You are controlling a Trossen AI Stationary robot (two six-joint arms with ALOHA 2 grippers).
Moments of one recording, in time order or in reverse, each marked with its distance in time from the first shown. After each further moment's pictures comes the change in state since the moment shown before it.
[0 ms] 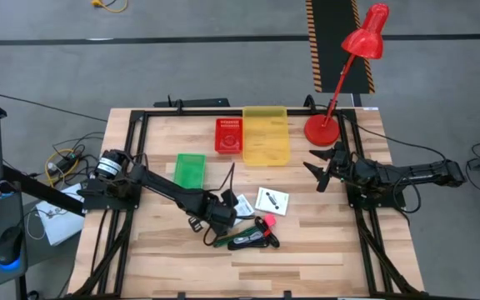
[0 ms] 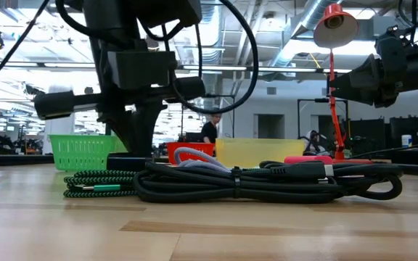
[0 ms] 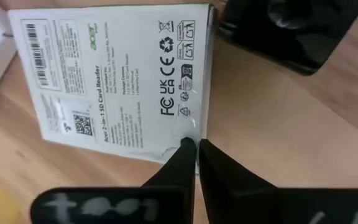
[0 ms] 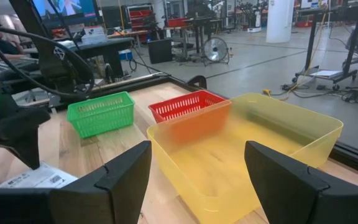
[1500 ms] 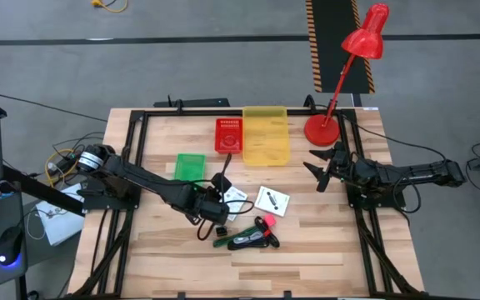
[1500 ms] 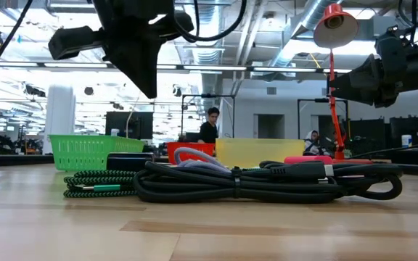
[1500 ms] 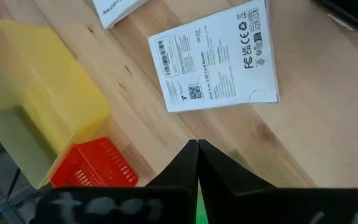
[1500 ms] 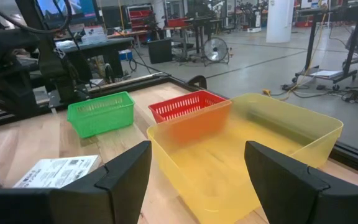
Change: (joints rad) left arm -0.027 -0.171 0.107 -0.232 -0.238 -0.205; right arm 0.000 0.000 0.000 0.000 0.000 0.000
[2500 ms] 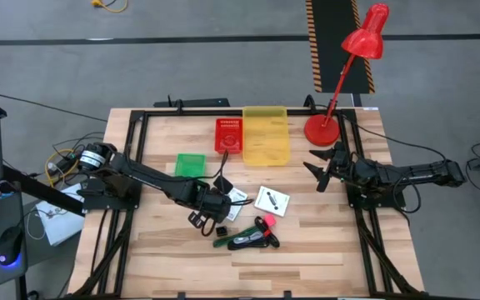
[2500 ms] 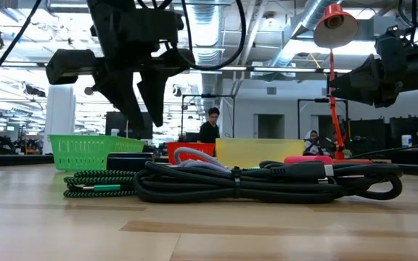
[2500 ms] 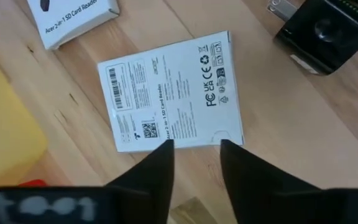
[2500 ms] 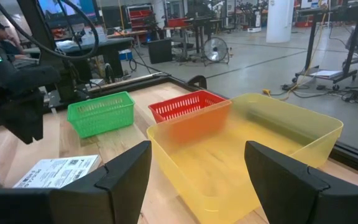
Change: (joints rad) left arm 0.071 0.002 -0.143 0.231 0.236 0.005; right arm 0.000 0.000 0.000 0.000 0.000 0.000
